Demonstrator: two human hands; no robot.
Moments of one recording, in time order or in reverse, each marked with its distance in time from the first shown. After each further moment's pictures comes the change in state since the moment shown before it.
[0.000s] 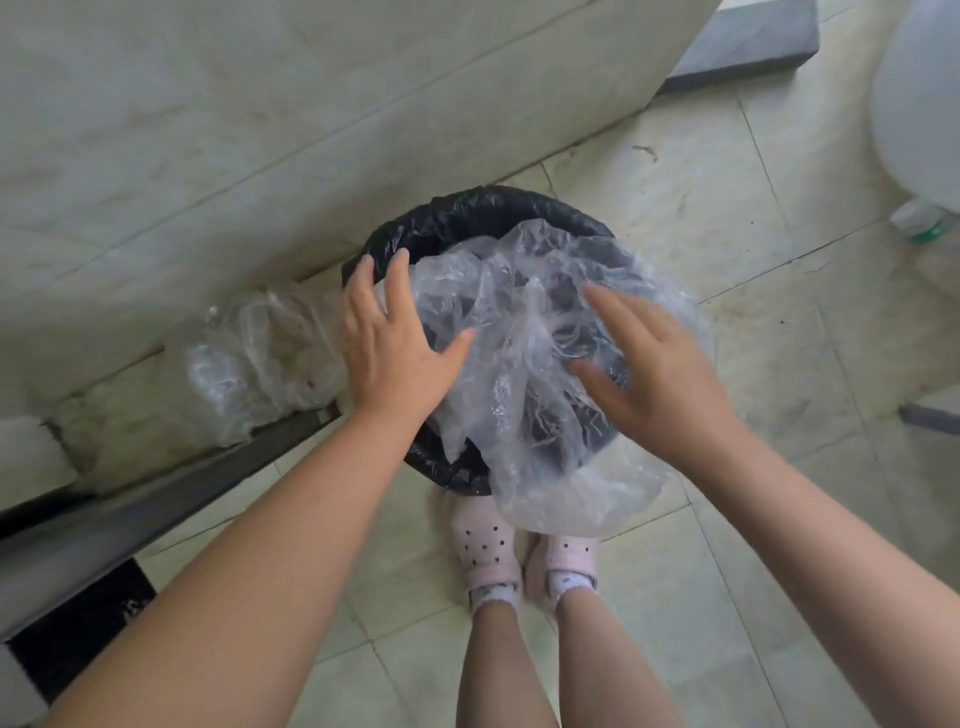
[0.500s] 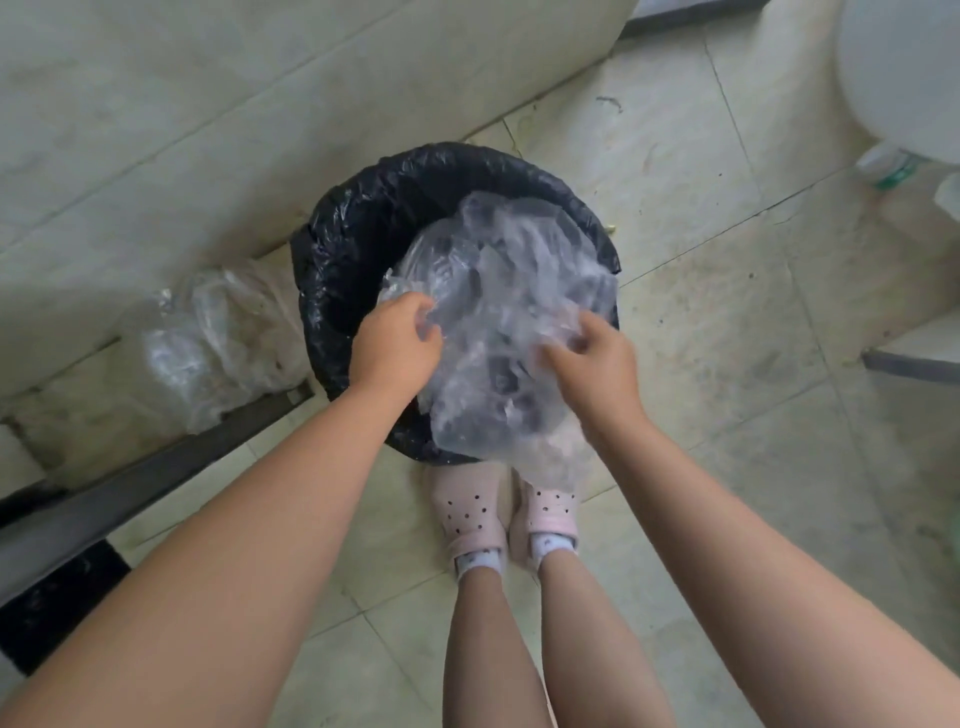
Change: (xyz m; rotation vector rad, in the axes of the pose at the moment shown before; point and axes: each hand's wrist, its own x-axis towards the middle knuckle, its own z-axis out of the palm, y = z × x) left_hand -0.003 0.007 0.028 -0.137 -0.268 -0.058; right_hand -0.006 -0.002 0.043 0.782 0.088 0.692
